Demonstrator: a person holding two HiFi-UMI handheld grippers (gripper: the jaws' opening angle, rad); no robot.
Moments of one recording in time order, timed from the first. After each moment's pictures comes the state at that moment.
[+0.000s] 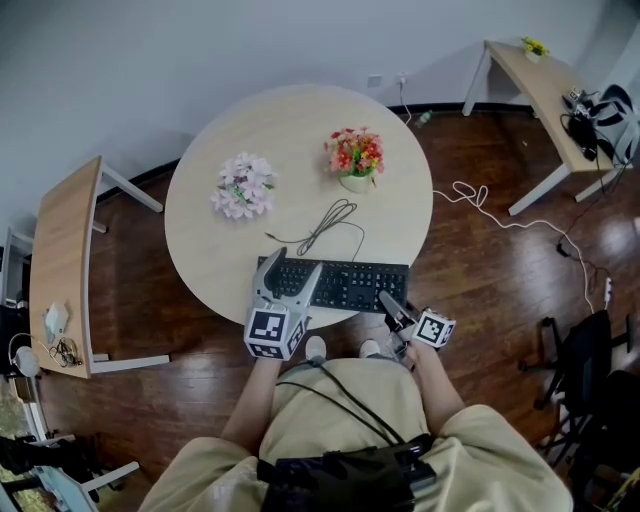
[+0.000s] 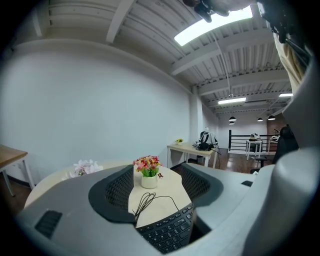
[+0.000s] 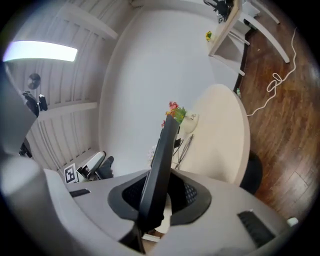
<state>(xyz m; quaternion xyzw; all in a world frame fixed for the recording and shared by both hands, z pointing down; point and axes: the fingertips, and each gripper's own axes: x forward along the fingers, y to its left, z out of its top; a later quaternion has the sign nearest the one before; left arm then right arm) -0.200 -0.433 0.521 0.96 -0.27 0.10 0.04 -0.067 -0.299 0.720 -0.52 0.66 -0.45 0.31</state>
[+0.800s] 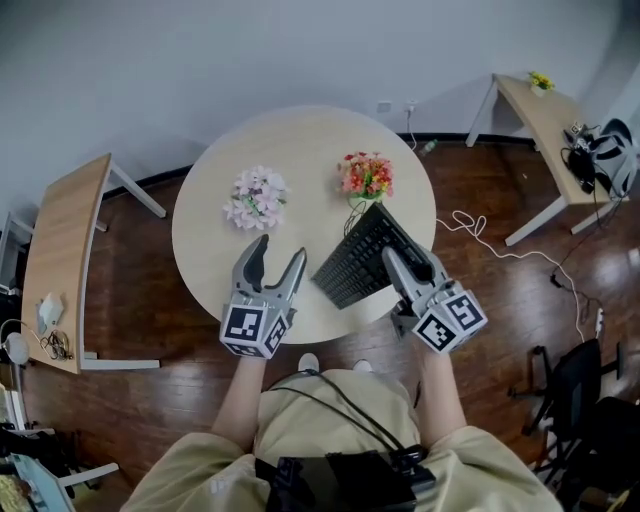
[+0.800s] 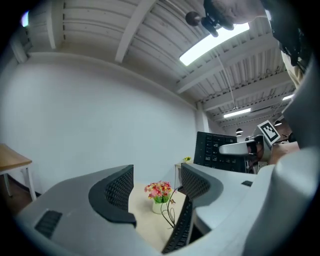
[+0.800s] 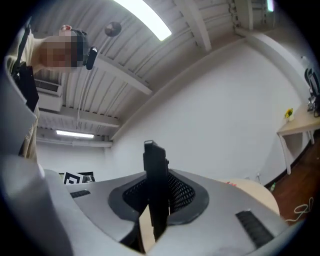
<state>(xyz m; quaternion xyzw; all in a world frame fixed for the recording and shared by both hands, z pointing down) -0.236 -0.475 0.431 0.95 -0.31 0.00 0.02 -0.063 -0.384 0.402 -0.61 0.77 -0.09 0.14</state>
